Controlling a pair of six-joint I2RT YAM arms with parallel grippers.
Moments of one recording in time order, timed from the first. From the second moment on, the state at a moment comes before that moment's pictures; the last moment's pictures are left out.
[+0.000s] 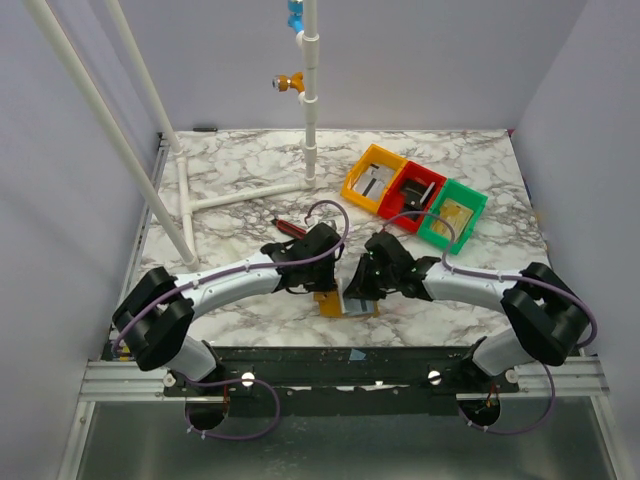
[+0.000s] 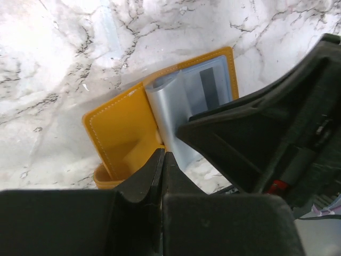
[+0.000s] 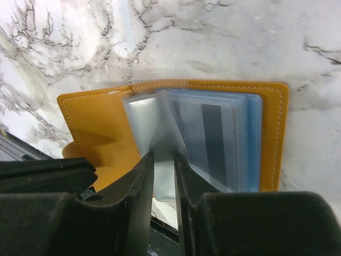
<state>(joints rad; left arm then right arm) -0.90 1.50 0.93 -0.40 -0.02 -0.81 0.78 1.47 0.67 -0.10 -0.13 0.97</state>
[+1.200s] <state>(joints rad) -0.88 1.56 0.80 -0.27 0.05 -0.90 0.83 1.58 0.74 -0.03 -0.13 1.02</state>
